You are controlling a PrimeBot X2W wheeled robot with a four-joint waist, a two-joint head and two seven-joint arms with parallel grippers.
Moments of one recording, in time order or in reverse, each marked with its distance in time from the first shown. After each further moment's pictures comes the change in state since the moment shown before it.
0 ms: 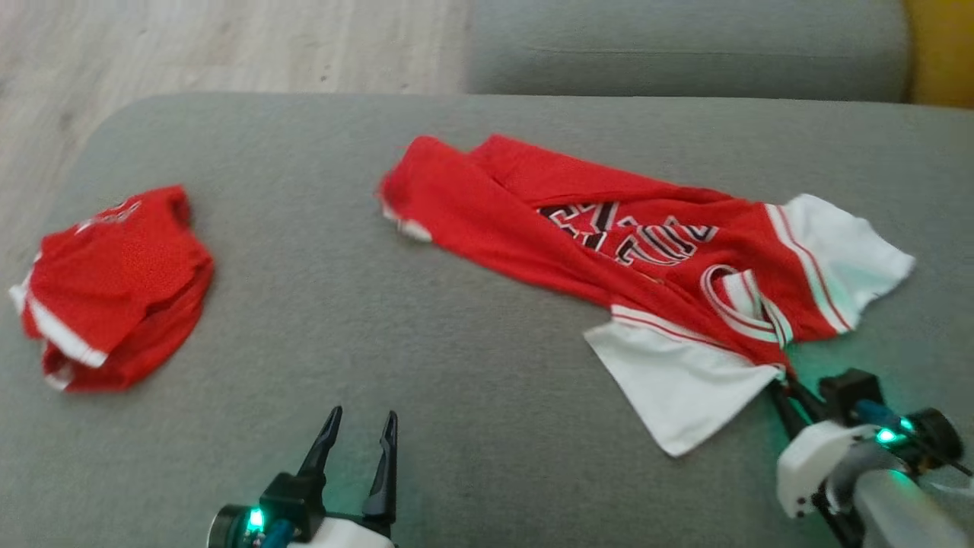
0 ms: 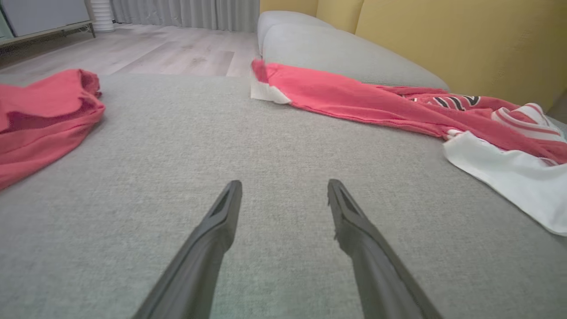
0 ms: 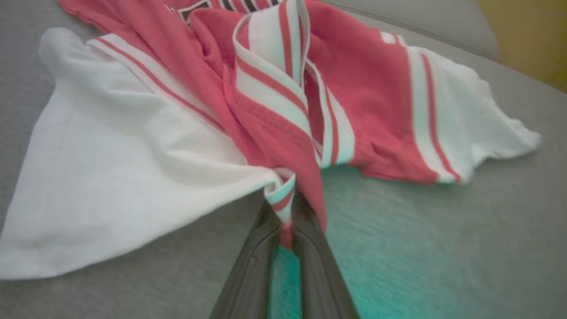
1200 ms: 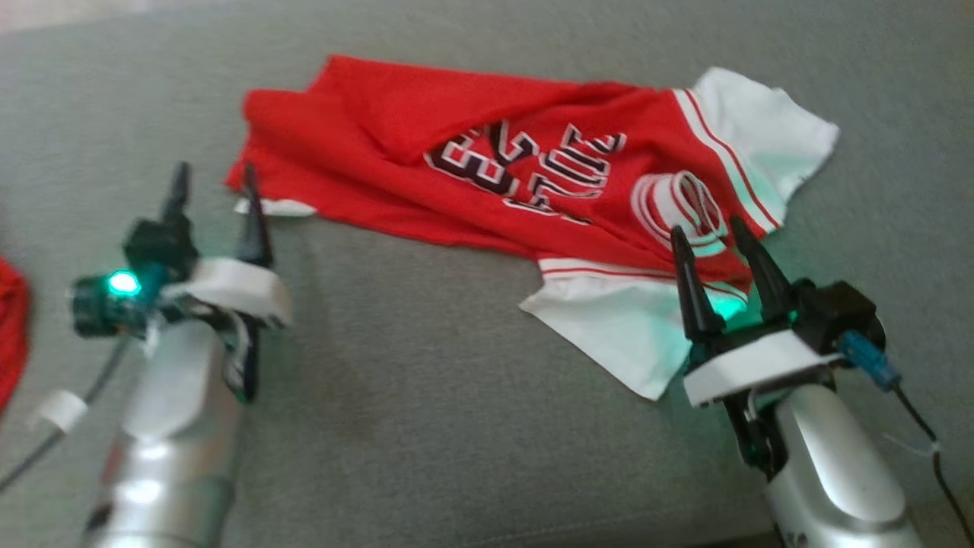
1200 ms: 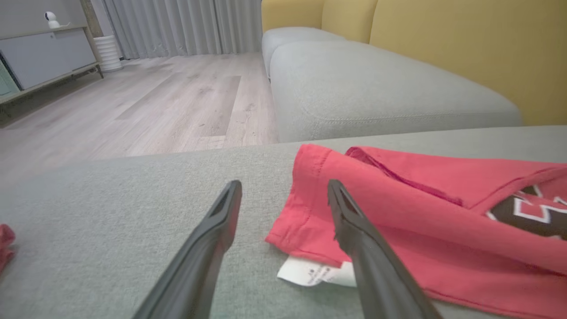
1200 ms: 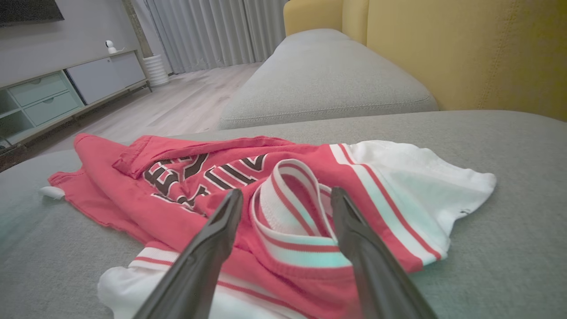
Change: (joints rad) left arm -0.600 0.052 0.225 0.348 0.055 0.028 0.000; right arm 0.046 0.215 -0.189 -0.547 0.016 0.000 0.002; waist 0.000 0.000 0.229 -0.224
